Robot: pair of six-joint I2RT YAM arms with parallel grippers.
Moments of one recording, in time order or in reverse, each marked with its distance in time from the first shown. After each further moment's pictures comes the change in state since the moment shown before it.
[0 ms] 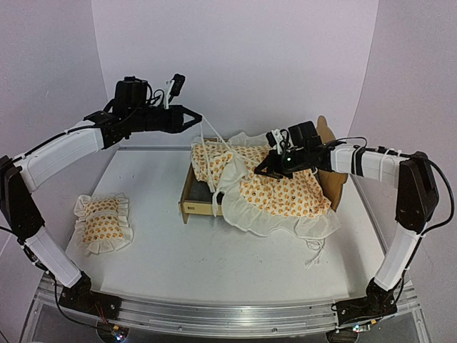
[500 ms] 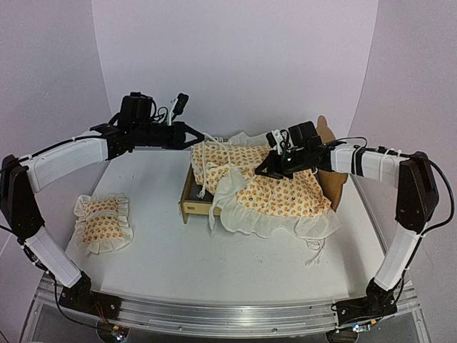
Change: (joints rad) left arm -0.003 0.000 -0.121 0.041 0.086 -0.091; right arm -0.001 0.000 0.000 -0.006 0.000 -0.005
